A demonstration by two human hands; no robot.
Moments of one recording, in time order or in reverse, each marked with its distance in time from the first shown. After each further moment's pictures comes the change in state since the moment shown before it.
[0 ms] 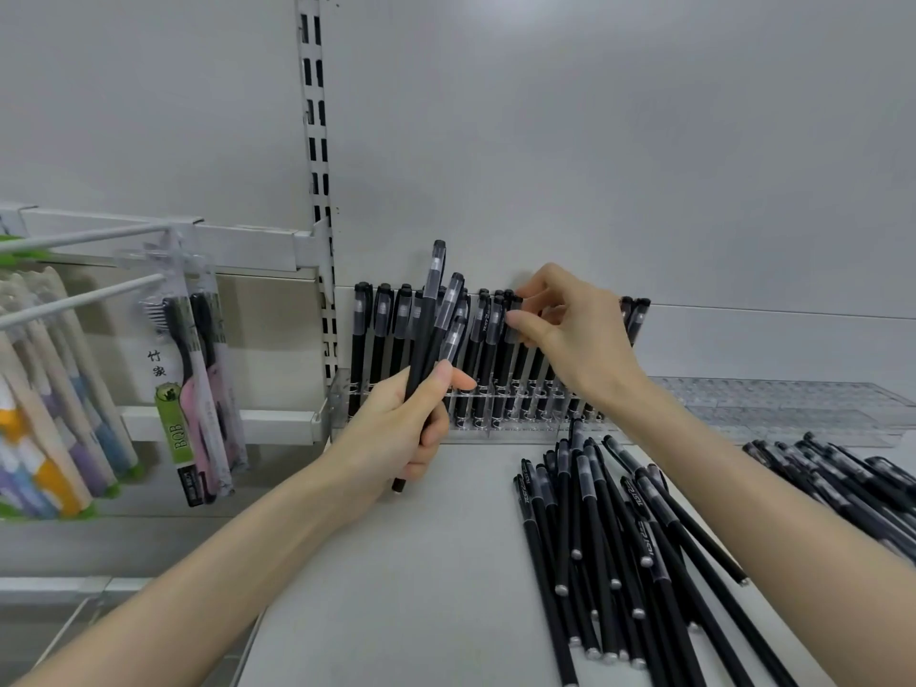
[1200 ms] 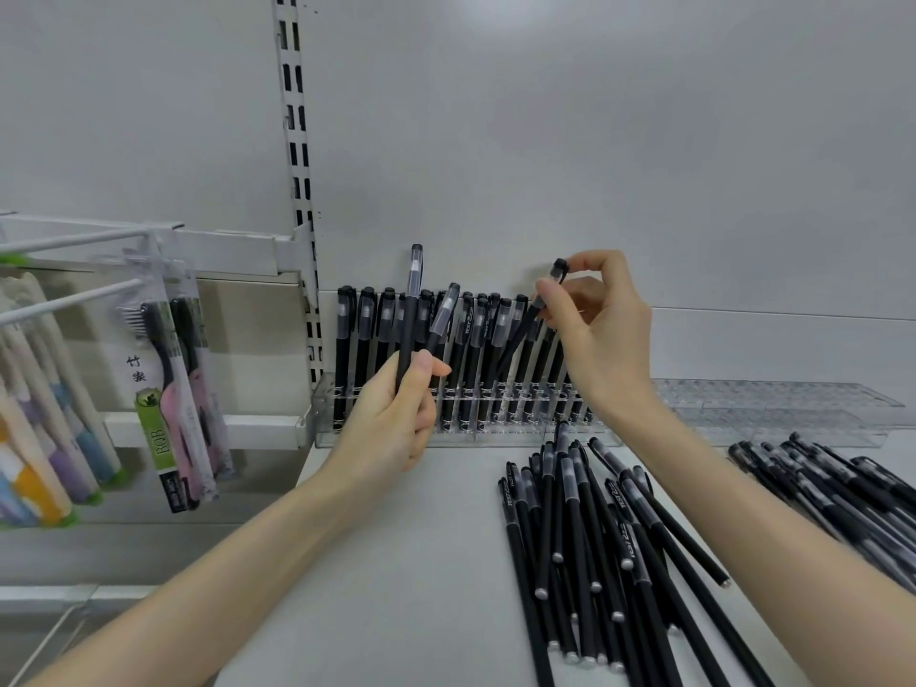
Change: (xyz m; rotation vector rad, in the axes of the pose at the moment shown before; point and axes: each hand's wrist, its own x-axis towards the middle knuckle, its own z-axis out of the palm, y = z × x) left_hand 0.005 0.001 0.018 -0.003 0.170 0.147; right_hand -0.011 0.001 -0.014 0.233 0.296 -0.003
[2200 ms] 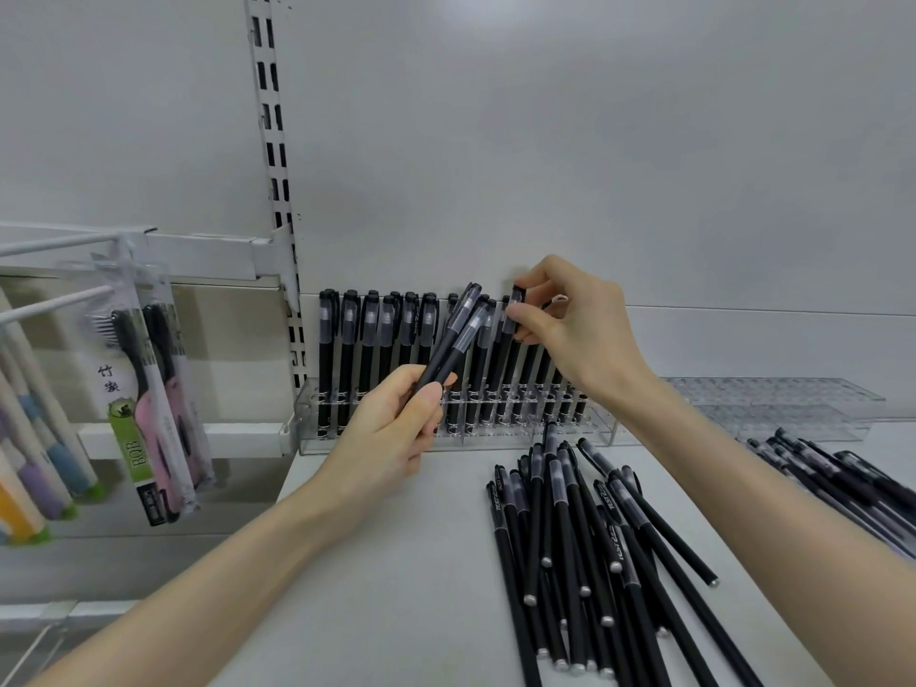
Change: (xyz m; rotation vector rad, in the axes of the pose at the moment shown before) left_hand 0.000 -0.005 0.000 0.022 -0.162 0.004; right_hand 0.017 0.009 -0.007 -0.161 -0.263 -0.014
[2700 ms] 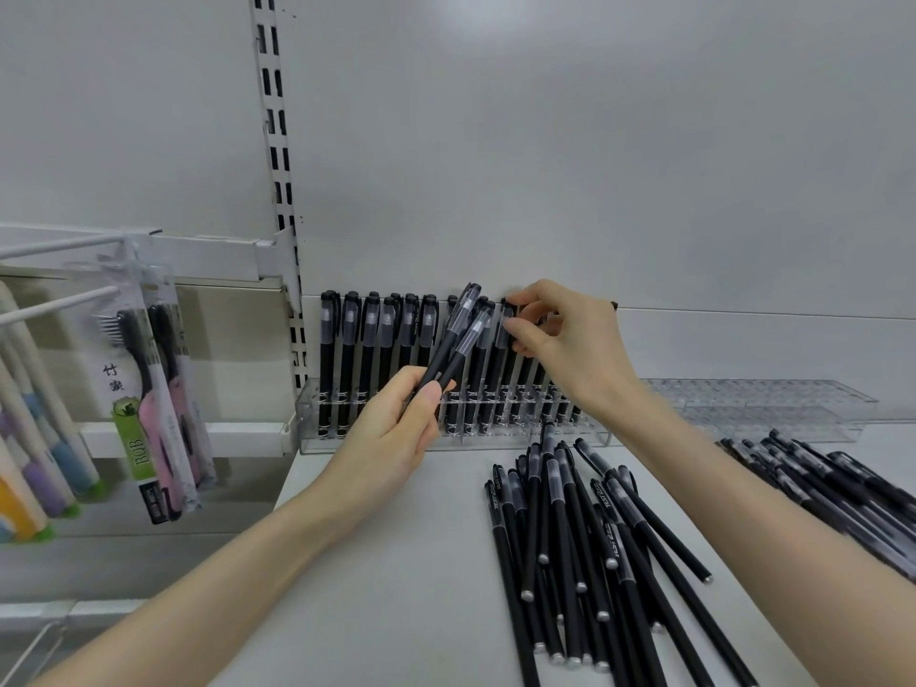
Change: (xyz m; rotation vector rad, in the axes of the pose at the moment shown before) left_hand -0.002 -0.002 0.003 0.098 0.021 0.072; right_hand -0.010 -0.001 0.004 -0.097 -0.025 0.042
